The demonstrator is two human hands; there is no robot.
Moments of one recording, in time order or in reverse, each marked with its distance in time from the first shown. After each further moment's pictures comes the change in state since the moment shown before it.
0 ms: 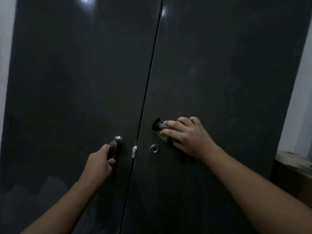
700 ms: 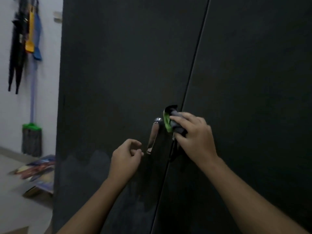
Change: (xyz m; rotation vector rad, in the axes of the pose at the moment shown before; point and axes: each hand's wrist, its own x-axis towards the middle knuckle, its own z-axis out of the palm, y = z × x) left_hand -0.036 -0.060 -0.013 -0.254 0.120 0.003; right_hand 0.057 -0.139 0.008 0.527 0.062 0.606
